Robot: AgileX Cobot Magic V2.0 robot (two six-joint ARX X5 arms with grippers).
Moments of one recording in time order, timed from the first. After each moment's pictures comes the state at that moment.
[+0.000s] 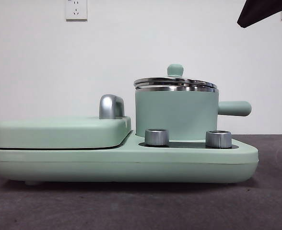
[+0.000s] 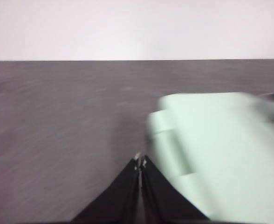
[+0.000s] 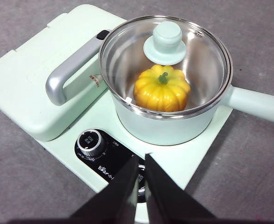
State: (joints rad) left arm -0.16 0.24 0.26 -0.18 -0.05 -0.05; right arm 0.53 0.87 0.90 -0.63 -0.13 0.03
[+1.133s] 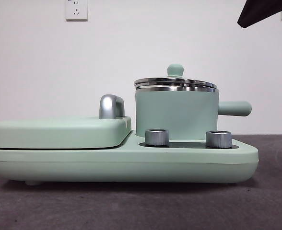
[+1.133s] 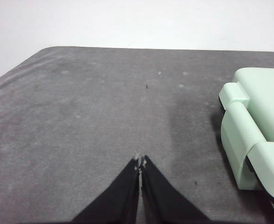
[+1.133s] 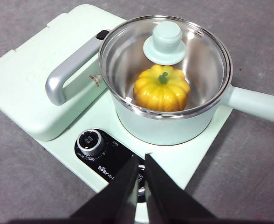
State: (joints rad) left arm 0.03 0.00 0.03 -0.18 -0.05 -0.01; right arm 0.53 0.87 0.90 -0.63 -0.13 0.03
